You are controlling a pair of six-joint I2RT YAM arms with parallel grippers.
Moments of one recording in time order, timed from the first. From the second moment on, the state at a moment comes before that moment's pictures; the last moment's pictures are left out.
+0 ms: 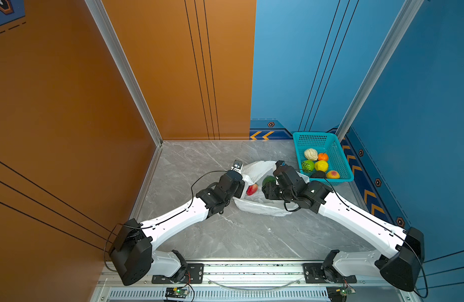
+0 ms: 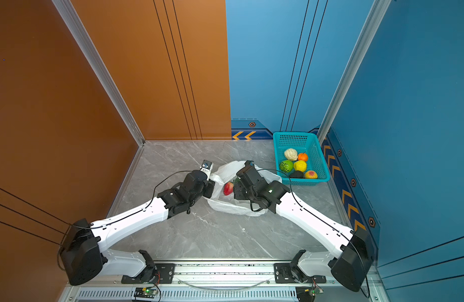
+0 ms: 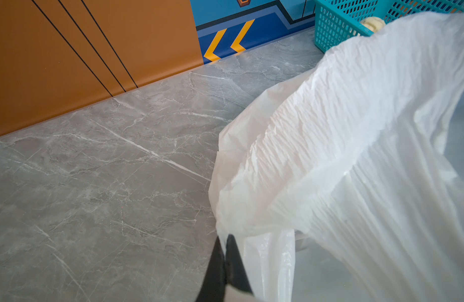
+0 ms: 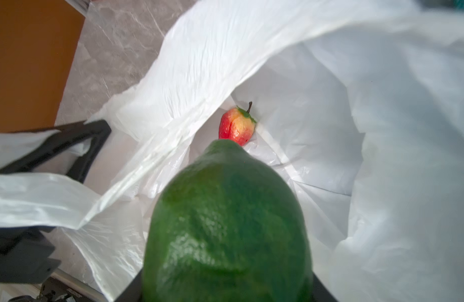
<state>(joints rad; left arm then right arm) -0.77 1.36 0.96 -0.19 -0.41 -0.17 0.74 1.27 1.18 -0.72 0.14 0.68</state>
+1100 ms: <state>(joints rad) -0.84 1.27 0.83 -0.01 -0.41 -0.05 -0.09 1.89 1.56 -0.57 0.02 0.54</state>
